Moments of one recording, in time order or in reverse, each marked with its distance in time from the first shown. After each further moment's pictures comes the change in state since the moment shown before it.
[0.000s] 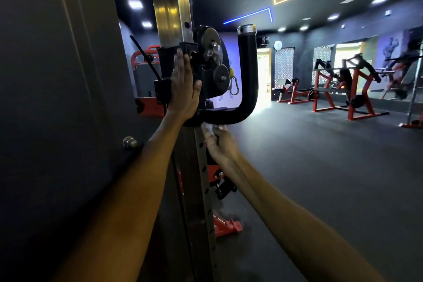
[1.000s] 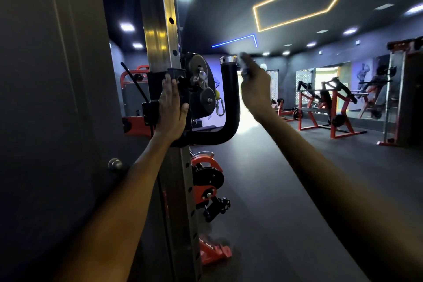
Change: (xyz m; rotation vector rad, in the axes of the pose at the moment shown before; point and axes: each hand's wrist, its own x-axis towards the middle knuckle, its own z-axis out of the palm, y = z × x) left_hand -0.002 -0.004 0.003 0.027 0.028 0.011; right_hand -0.032 -0.139 0.096 -1.254 0.052 -0.985
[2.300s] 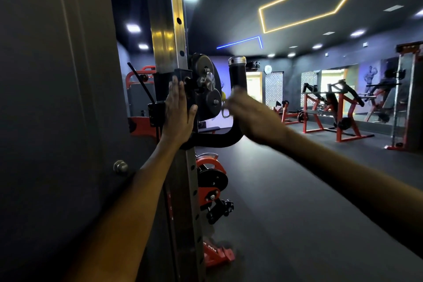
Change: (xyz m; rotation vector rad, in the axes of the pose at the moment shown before) left_hand -0.006 0.011 -0.003 0.020 0.044 -0.026; right_hand -0.016 0.051 -0.014 -0.685 -0.473 -1.036
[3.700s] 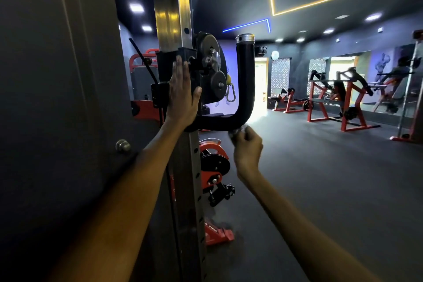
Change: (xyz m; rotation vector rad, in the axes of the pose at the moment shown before) left_hand -0.001 -0.001 0.005 -0.006 0.018 0.006; right_hand -0.039 -0.090 0.081 0.882 0.485 1.422
